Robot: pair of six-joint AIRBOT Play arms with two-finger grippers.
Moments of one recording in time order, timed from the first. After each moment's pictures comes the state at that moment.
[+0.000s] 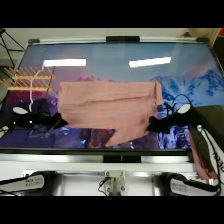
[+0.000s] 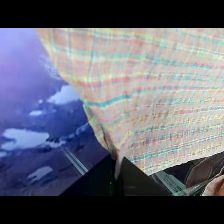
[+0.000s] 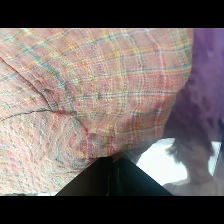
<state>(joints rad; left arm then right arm) 0.27 -1.40 0.74 0.76 -1.07 -1.14 -0.10 -1.41 0.77 -1.01 1.11 1.46</state>
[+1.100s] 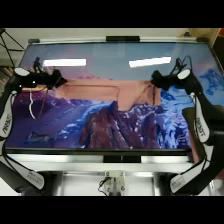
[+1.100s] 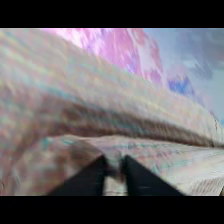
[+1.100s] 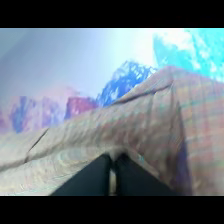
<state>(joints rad) 0.16 -1.90 1.66 0.73 -0.95 -1.39 -0.08 -1.86 1.57 -0.89 0.75 1.59</state>
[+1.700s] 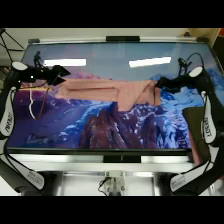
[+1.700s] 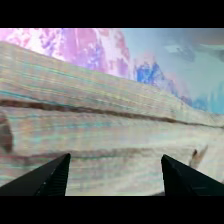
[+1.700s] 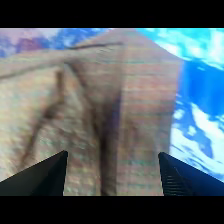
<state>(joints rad) 0.14 -1.90 1.79 0.70 -1.11 -1.38 -0.17 -1.81 1.60 -1.04 1.07 1.34</state>
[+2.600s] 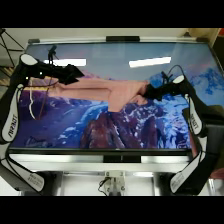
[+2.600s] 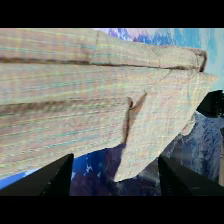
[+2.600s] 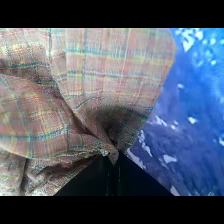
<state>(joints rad) 0.00 -1.84 1.80 0.70 -1.22 -1.38 -0.09 -2.00 1.60 -0.84 1.12 1.38</state>
